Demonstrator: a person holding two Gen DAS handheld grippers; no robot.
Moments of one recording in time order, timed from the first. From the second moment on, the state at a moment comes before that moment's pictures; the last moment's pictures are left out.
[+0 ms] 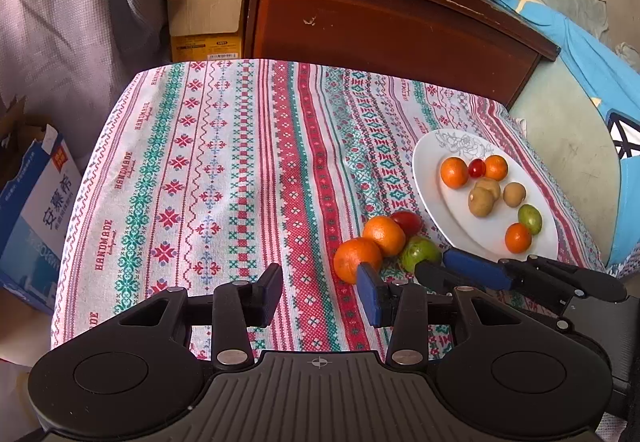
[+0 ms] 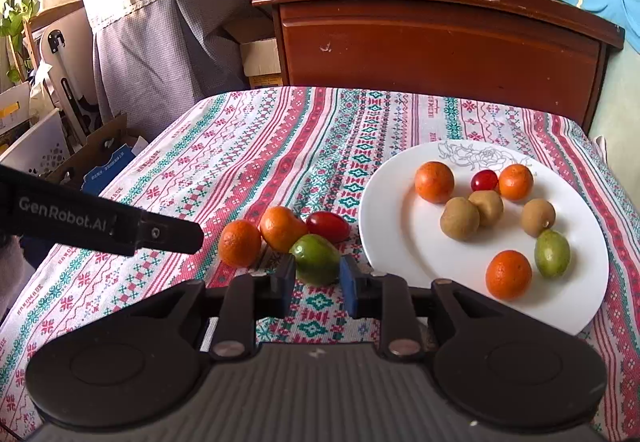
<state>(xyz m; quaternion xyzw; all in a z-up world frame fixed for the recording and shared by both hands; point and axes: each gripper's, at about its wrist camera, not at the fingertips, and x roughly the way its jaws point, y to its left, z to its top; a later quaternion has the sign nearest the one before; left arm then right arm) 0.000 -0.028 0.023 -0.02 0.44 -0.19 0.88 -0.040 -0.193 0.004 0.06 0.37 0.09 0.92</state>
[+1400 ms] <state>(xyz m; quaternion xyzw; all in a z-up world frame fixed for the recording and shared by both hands) 0.000 -0.074 -0.007 0.08 0.41 -0.21 0.89 -0.054 -0.217 -0.003 0.14 0.40 0.08 0.90</state>
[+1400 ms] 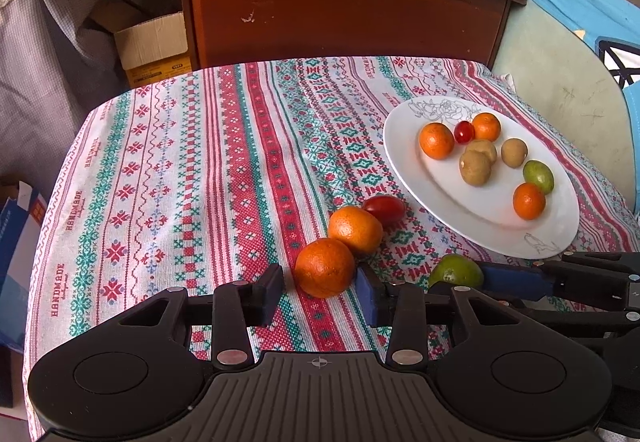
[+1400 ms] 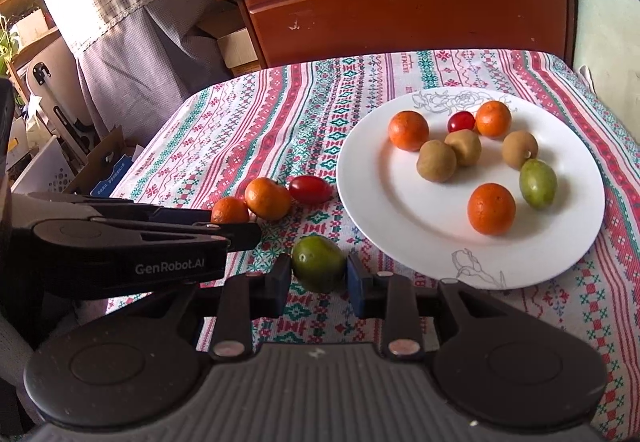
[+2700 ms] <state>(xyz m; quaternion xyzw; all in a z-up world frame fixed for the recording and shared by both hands) -0.012 -0.060 0.021 0.04 0.38 -0.20 0.90 -0.053 -0.230 0.017 0.17 0.38 0.07 0.91</state>
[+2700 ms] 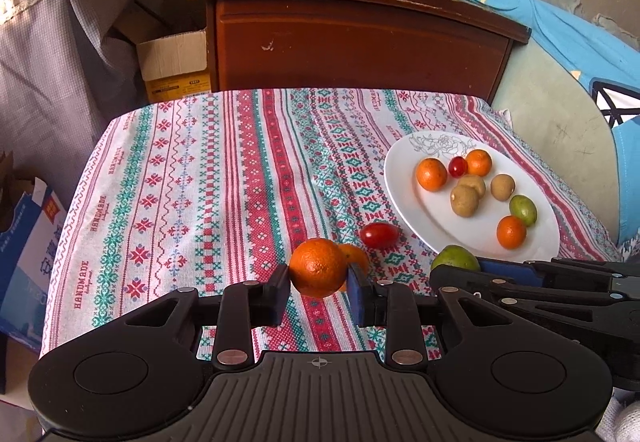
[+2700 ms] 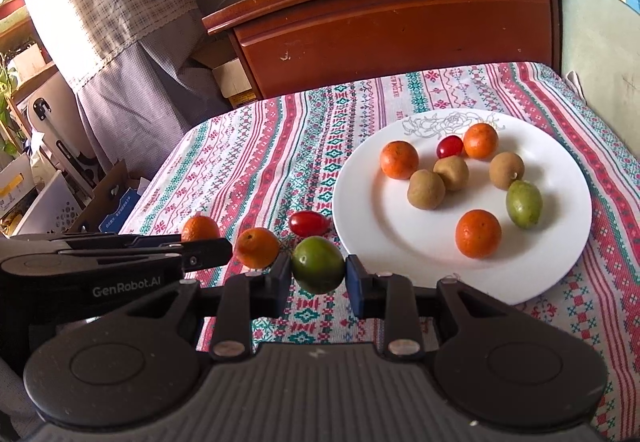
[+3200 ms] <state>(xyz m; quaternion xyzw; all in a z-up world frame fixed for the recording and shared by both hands) -0.008 -0.098 0.048 0.00 0.35 -0.28 0.89 -0.041 -0.303 0.050 0.19 0.35 0.01 0.92</state>
